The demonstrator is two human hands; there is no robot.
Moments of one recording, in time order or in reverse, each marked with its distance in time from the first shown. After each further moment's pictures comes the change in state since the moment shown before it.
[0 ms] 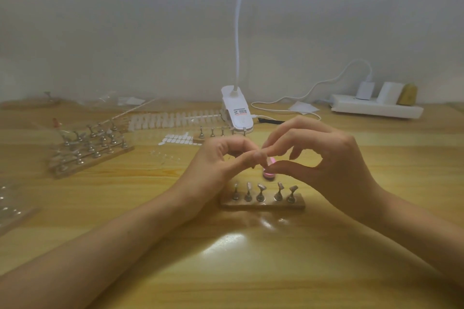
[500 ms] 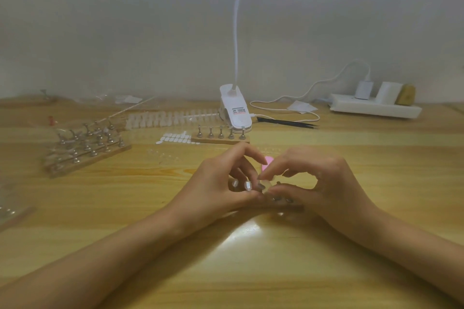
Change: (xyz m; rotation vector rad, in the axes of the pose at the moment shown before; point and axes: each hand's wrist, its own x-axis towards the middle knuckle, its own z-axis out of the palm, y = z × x) left_hand -0.015 -0.016 0.003 0.244 -0.076 0.002; right_hand -0.025 0.001 0.007 0.050 -0.131 0.167
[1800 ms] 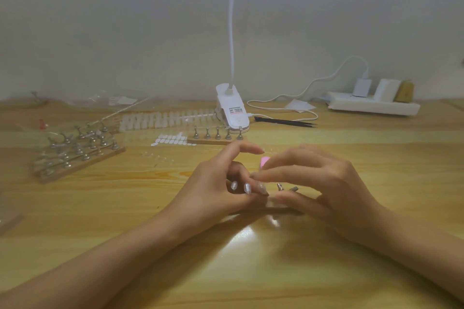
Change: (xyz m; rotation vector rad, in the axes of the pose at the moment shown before) left_hand 0.001 0.003 0.002 -0.055 -0.001 -0.065; right_hand 0.000 -0.006 -0.005 -0.256 -0.018 -0.151
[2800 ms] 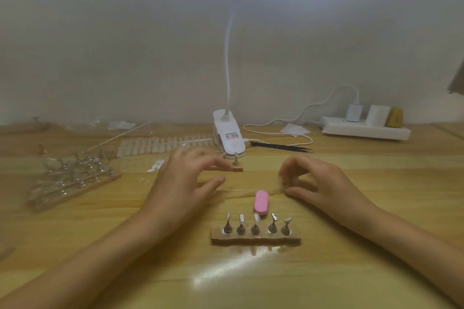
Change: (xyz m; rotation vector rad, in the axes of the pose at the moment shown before) left_hand 0.021 -0.015 -0.039 0.565 0.233 0.019; right_hand 0.005 0.062 -0.004 0.124 -0.111 0.400
